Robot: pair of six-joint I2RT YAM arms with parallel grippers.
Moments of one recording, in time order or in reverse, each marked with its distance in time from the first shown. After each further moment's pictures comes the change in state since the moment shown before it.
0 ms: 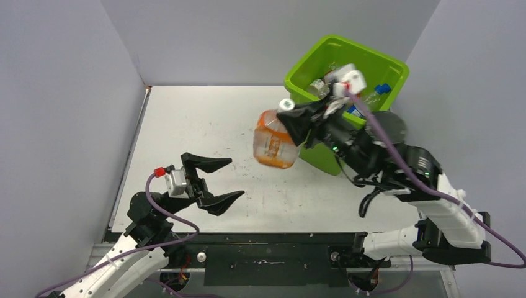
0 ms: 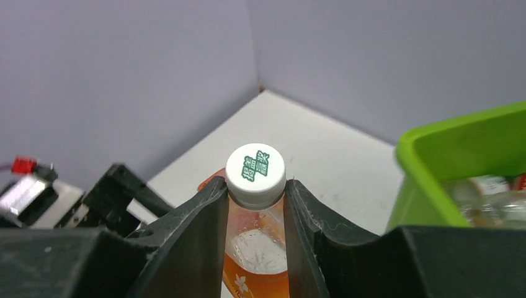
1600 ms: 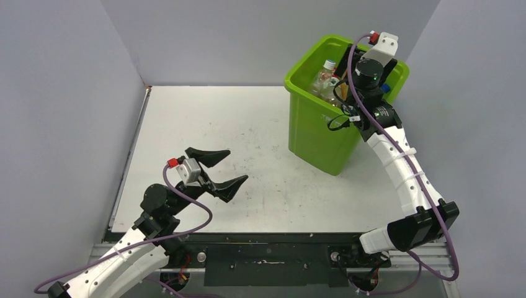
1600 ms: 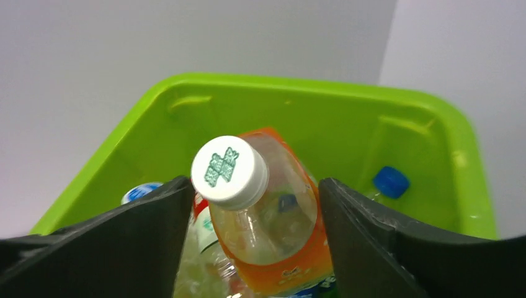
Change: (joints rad) left arm -0.002 0.090 -0.040 0.004 -0.218 0.069; right arm -0.870 0.189 -0.276 0.503 0.266 0.026
